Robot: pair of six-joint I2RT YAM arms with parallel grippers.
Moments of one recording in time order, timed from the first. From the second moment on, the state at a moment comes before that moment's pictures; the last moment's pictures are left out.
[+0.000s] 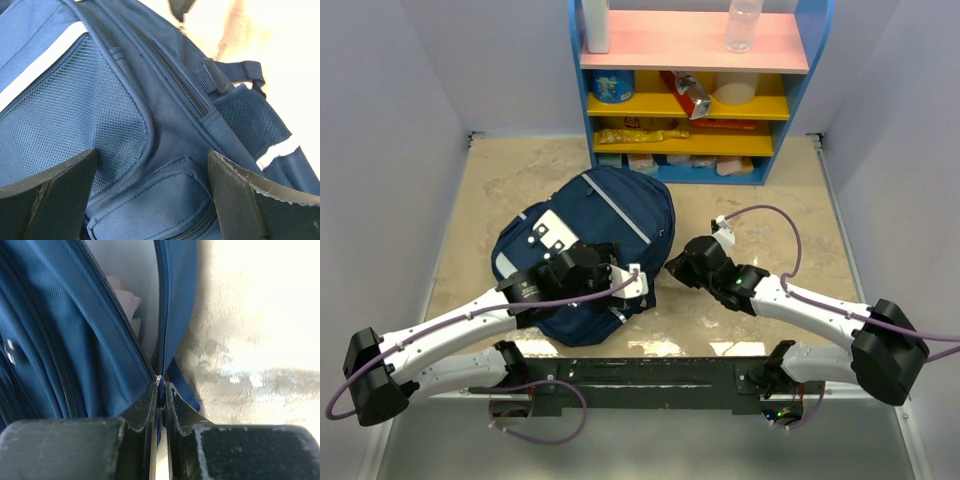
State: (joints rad) left arm -0.96 1.00 0.76 -0.43 -0.07 0.65; right arm 0.84 1.20 0.66 -0.15 0.33 1.22
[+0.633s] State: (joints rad) left arm -1.00 0.97 0.67 -0.37 -0.03 0.84; right arm 0.61 1.32 0.75 -0.14 0.21 1.07
